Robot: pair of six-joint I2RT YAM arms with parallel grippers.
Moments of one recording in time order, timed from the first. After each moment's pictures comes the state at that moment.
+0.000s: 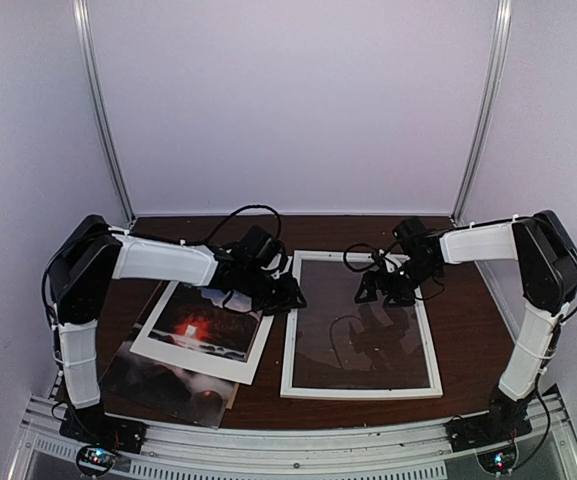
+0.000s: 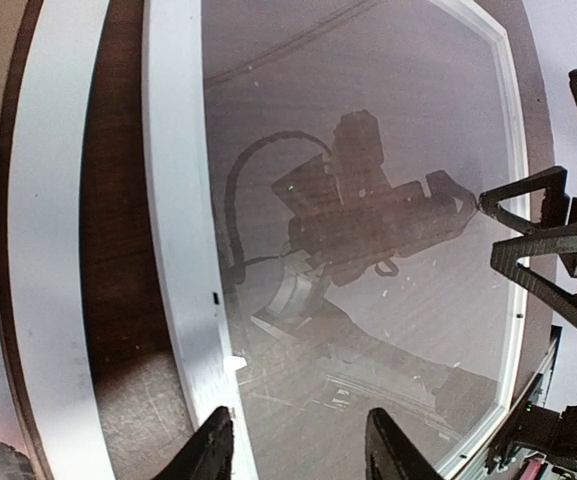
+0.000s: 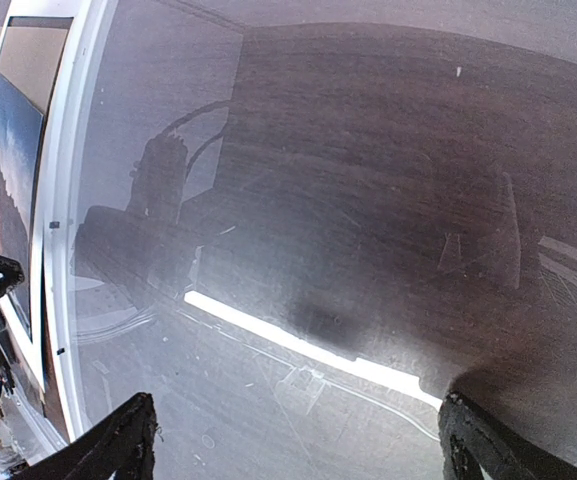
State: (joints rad) left arm -0.84 2.01 1.35 -0.22 0.25 -0.84; right arm 0.38 1.84 1.13 -0.45 -0.43 0.31
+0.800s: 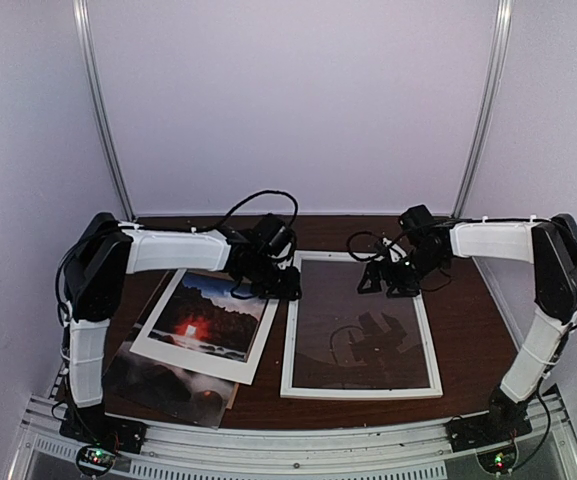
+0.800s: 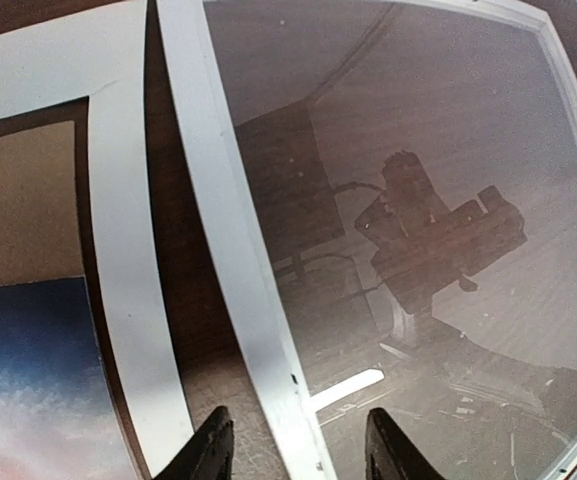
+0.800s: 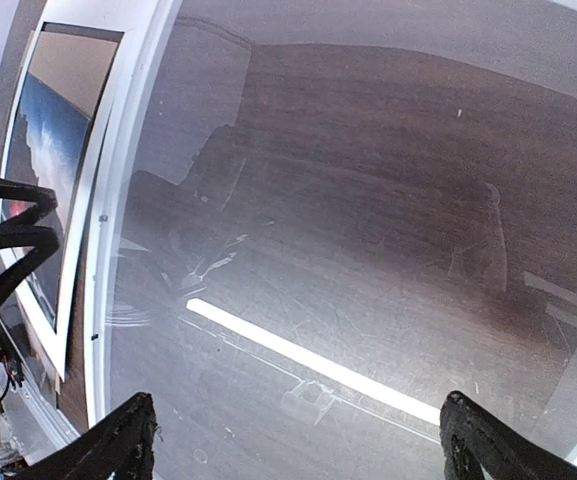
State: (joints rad) left arm -0.84 2.10 1.58 -0.46 0.05 -0.56; right arm 0.38 1.75 1.16 -0.53 -0.43 0.29
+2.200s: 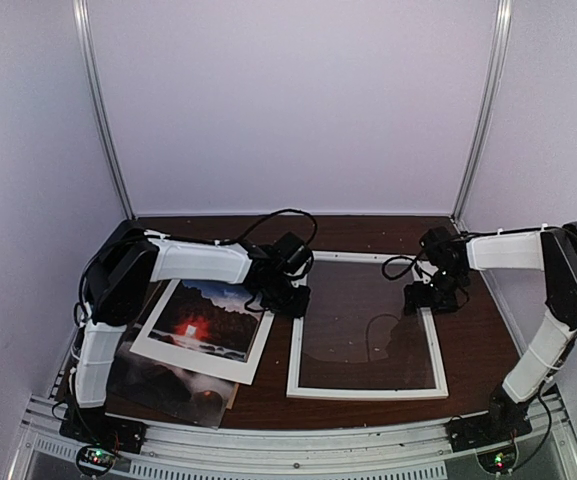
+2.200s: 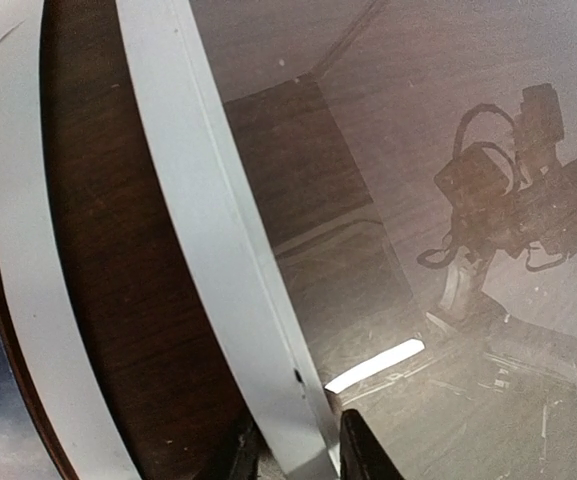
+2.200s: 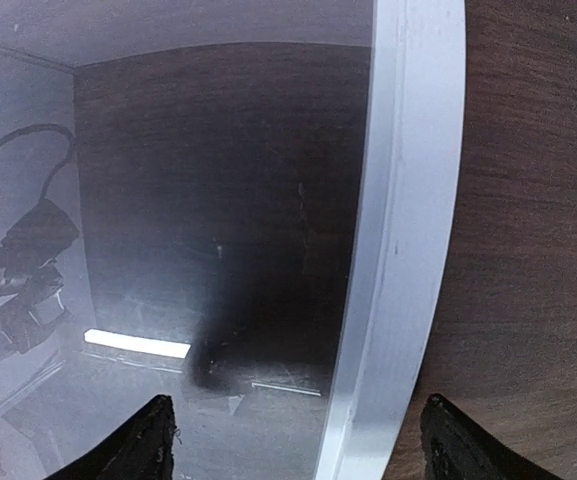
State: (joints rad) left arm -0.90 2.22 1.65 -0.51 0.02 -0.50; right arm 0.27 1.66 0.97 -0.61 -0.01 0.28
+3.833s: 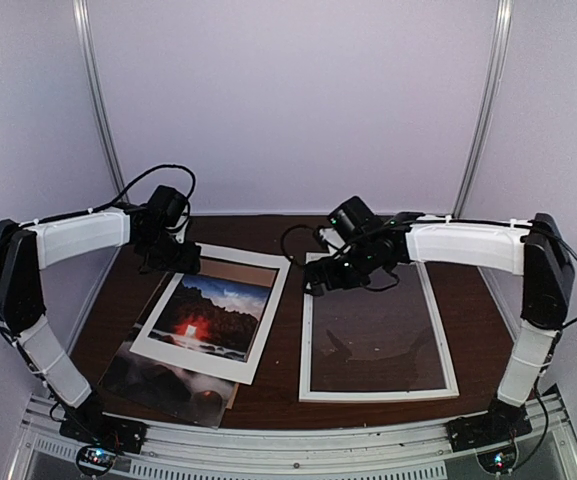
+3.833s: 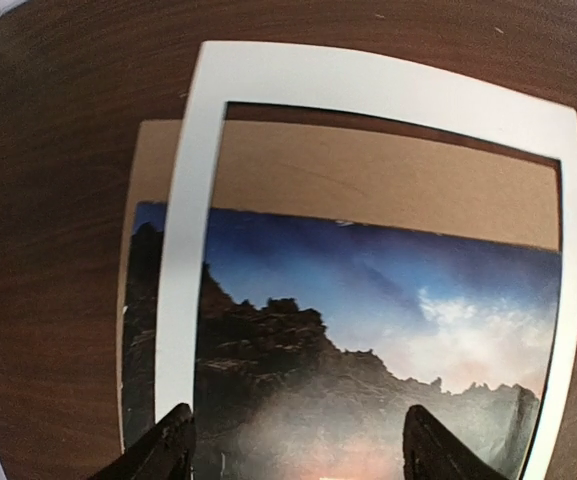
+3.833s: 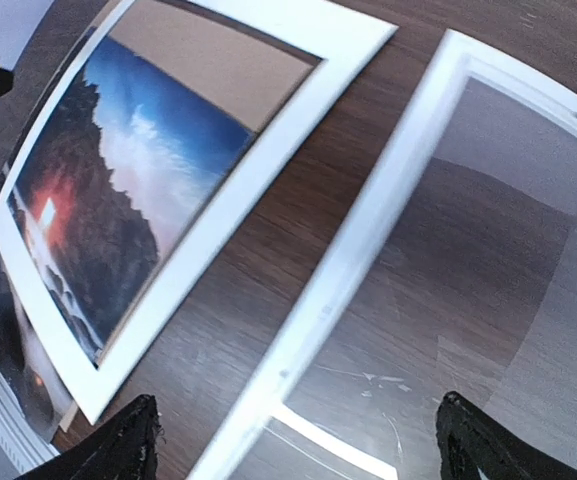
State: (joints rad) left arm -0.45 1.68 1.26 -0.63 -0.13 -0.27; right arm 0.75 1.77 1.36 -0.54 -0.09 0.39
